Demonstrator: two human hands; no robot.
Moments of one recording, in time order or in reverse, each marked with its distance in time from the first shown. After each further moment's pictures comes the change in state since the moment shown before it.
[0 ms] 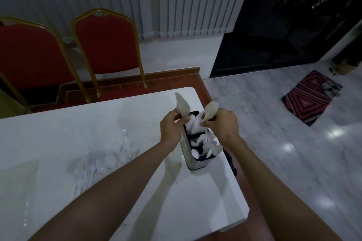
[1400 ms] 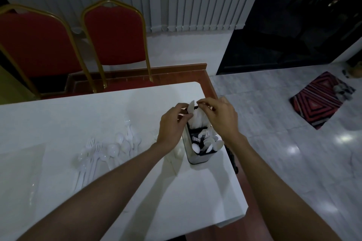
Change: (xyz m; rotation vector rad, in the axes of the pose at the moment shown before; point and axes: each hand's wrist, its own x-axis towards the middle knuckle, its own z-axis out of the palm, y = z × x) left_hand -0.019 -0.004 -0.012 0.263 -0.003 0.295; right_hand 0.001 0.001 0.014 0.074 0.207 -0.419
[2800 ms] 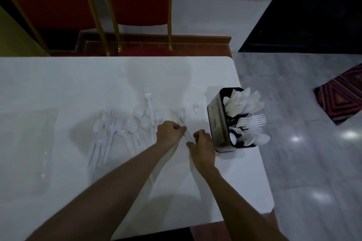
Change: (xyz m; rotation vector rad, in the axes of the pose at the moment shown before) left_hand -0.036 -0.145 -0.021 0.156 -0.176 -0.690; right_hand -0.112 -0.031 0.182 0.041 -0.446 0.525
